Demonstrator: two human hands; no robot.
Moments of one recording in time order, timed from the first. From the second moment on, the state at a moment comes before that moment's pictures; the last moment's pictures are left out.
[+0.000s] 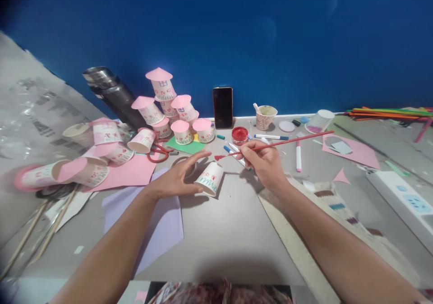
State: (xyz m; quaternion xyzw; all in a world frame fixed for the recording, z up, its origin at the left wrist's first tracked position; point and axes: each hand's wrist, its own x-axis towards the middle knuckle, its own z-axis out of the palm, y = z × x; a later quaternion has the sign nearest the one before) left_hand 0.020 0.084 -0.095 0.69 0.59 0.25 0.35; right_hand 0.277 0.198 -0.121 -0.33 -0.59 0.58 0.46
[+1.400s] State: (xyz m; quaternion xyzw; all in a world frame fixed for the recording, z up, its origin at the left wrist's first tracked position) left_hand 0.028 0.081 -0.099 0.63 0.57 0.36 0.38; right_hand 0.280 0.202 -0.103 -0.28 -0.51 0.64 0.50
